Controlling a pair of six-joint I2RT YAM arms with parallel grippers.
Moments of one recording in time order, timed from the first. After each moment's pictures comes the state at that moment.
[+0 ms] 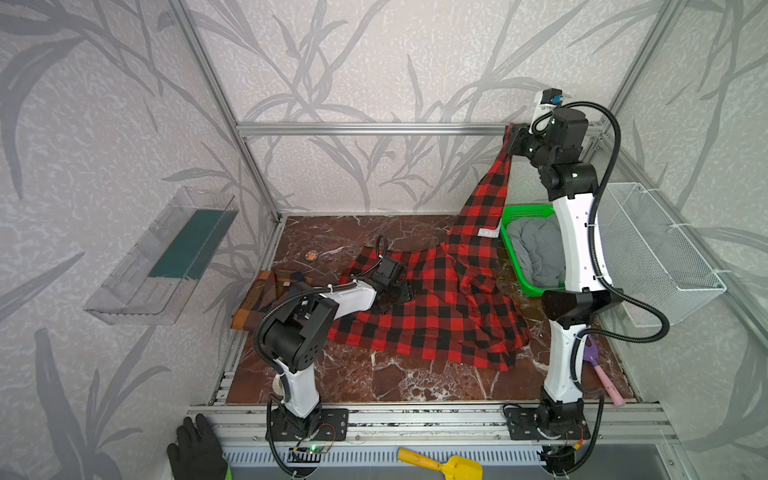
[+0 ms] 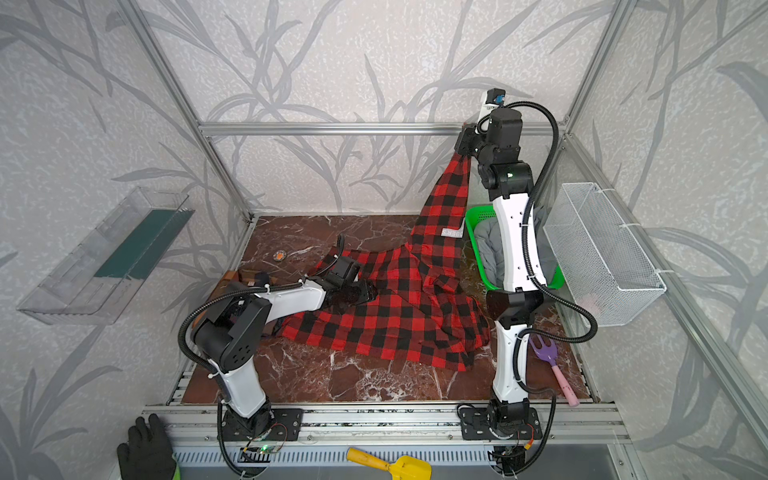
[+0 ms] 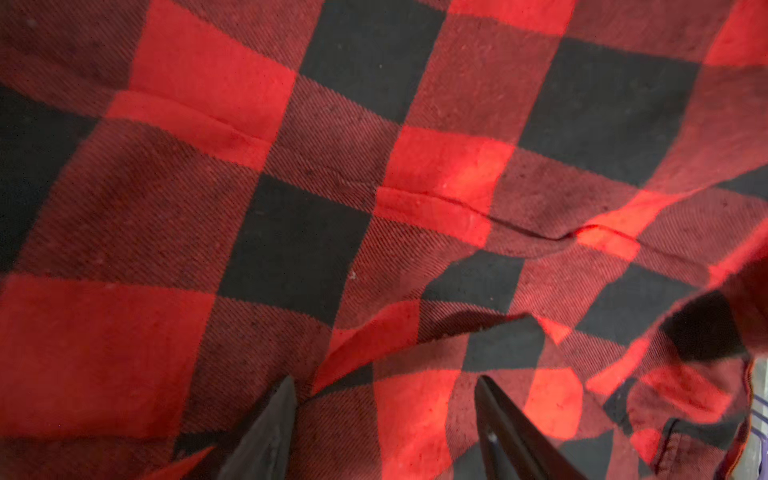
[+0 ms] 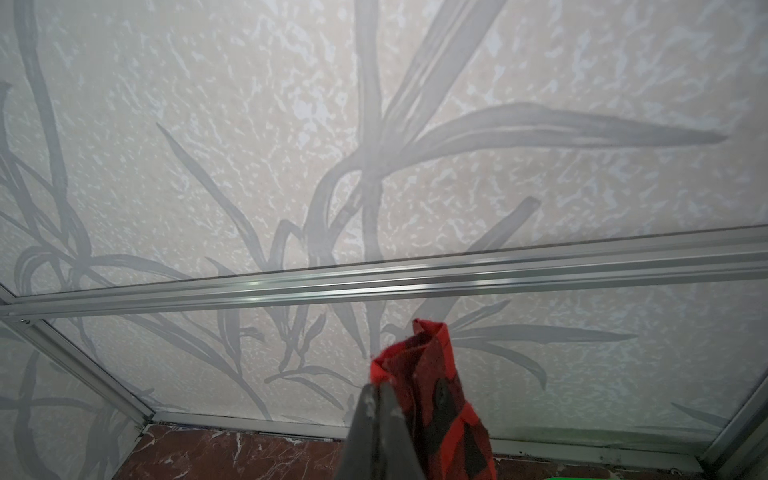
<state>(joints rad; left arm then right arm) -0.53 1.82 1.03 -0.21 0.09 -0.75 0.12 2.17 2.78 -0.69 -0.10 0.24</state>
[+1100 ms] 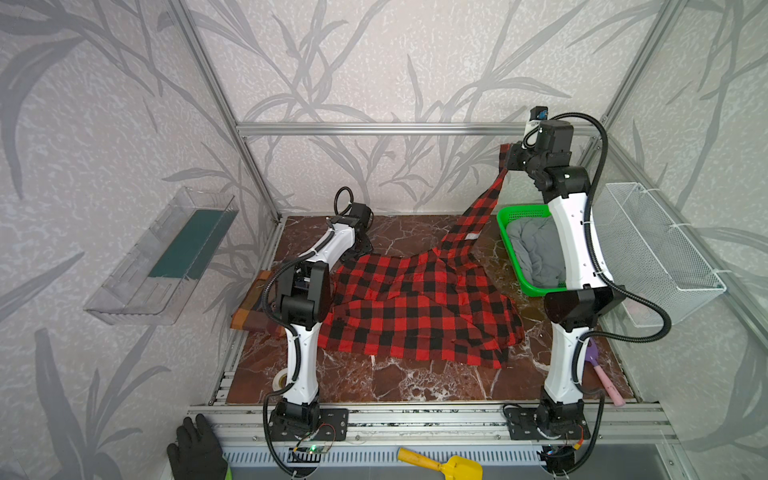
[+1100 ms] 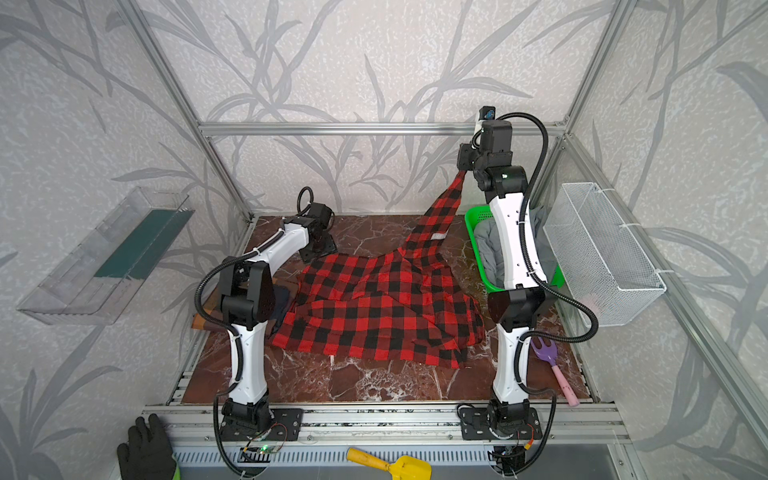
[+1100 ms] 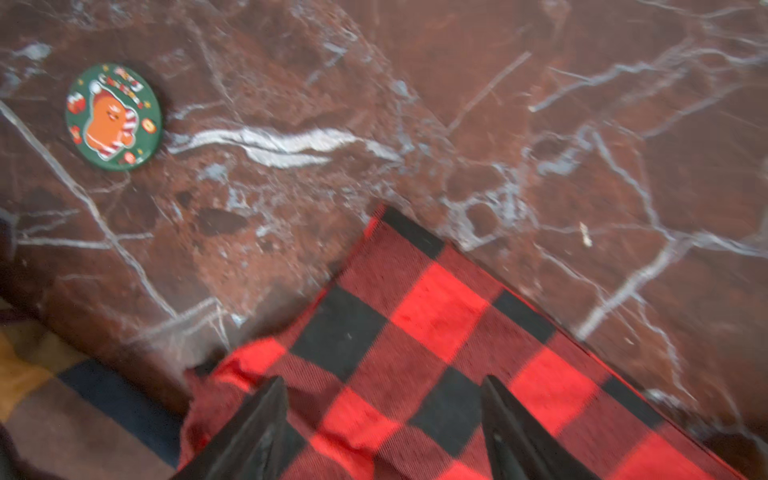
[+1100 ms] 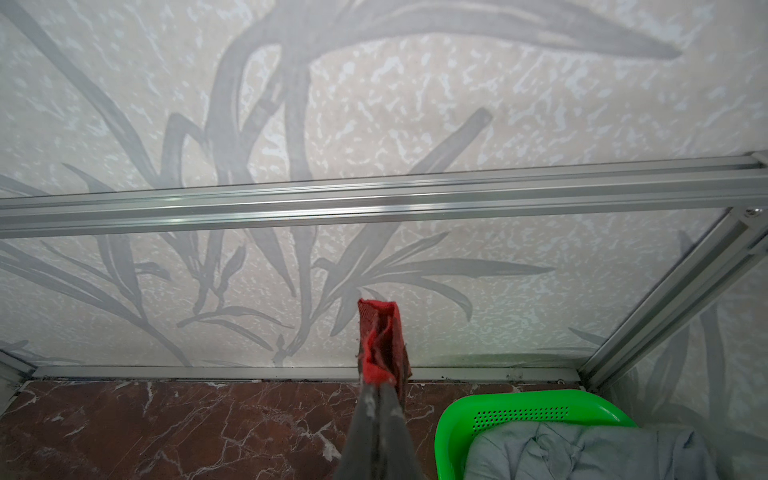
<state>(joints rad) -0.20 2.21 1.87 -0.87 -0.24 -0.64 0.13 2.11 2.62 -0.76 0.05 0.11</state>
